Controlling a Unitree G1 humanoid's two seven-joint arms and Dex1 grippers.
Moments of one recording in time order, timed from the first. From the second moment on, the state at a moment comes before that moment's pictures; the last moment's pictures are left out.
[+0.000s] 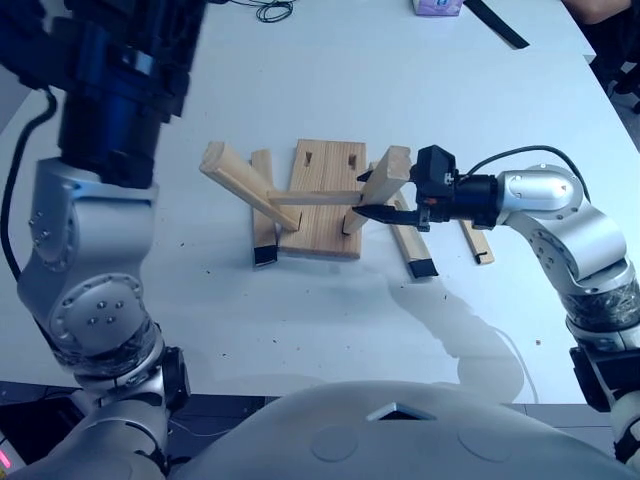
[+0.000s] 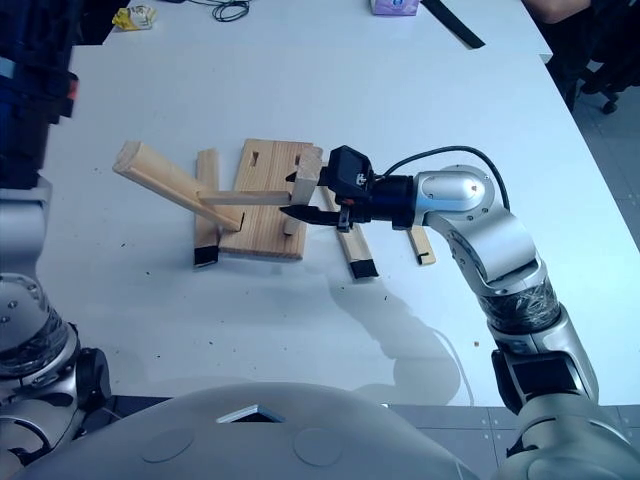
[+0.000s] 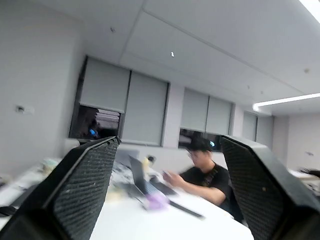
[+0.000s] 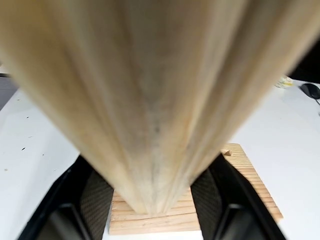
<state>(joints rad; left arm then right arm) -0.23 0.44 0.21 -0.90 -1.03 0.52 0.11 -0.37 -0.62 0.26 -0.38 0.43 0.53 0.92</state>
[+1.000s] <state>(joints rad) 0.13 0.27 -0.19 -0.96 -0.67 0.62 0.25 -0.59 -0.63 0.36 -0.29 0.41 0.64 0.95</state>
